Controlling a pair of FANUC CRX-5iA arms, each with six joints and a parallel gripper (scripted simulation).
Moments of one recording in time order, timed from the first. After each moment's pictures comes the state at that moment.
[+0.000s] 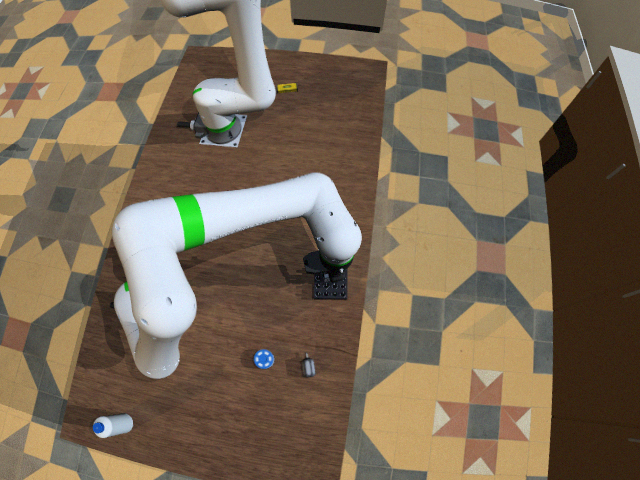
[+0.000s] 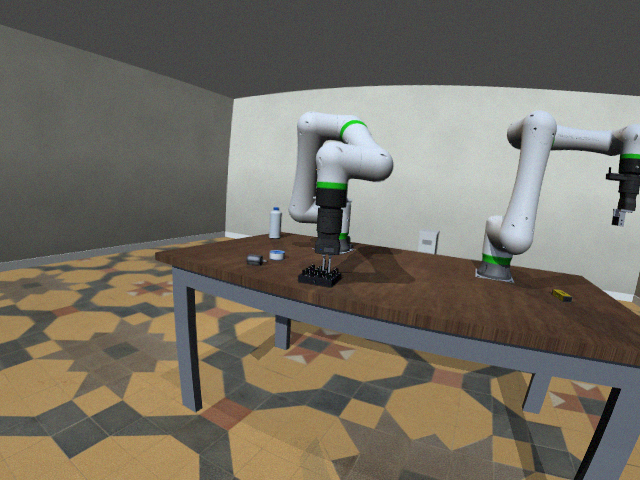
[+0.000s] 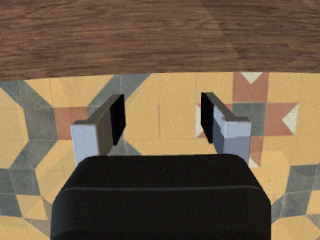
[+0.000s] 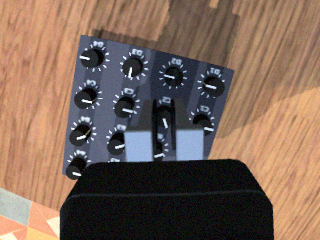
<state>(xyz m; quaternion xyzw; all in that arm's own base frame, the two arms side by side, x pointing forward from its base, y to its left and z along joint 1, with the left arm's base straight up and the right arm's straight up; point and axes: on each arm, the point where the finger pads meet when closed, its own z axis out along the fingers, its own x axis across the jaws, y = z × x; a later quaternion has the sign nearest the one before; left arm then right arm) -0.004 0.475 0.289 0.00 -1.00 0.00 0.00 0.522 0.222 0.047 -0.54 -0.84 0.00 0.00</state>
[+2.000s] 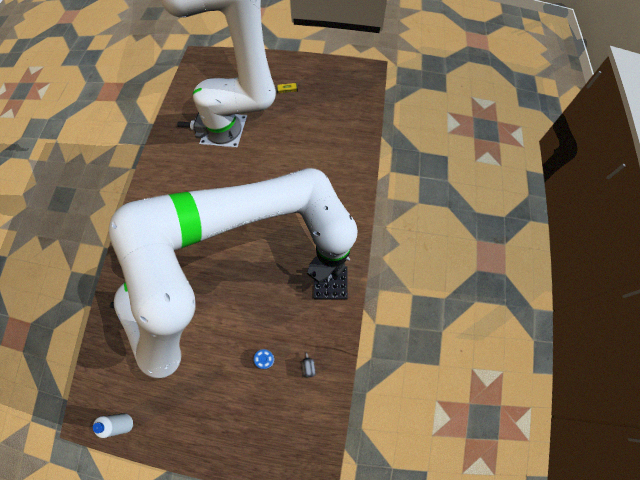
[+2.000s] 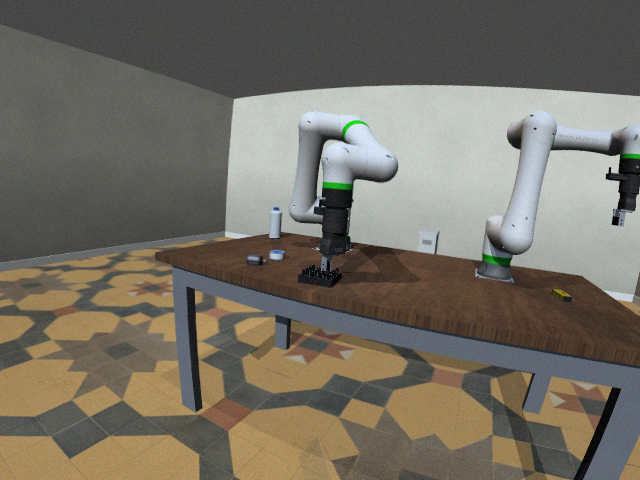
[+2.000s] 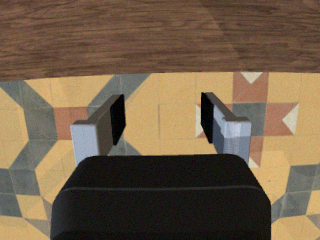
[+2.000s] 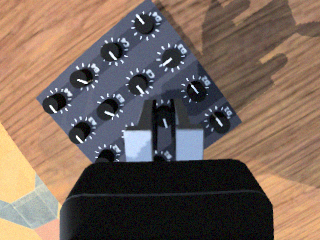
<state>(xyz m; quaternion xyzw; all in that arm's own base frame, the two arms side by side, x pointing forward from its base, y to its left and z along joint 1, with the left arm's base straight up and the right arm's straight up) -0.004 0.475 0.289 0.00 -1.00 0.00 0.00 0.522 0.222 0.047 -0.23 -0.97 0.00 0.00</state>
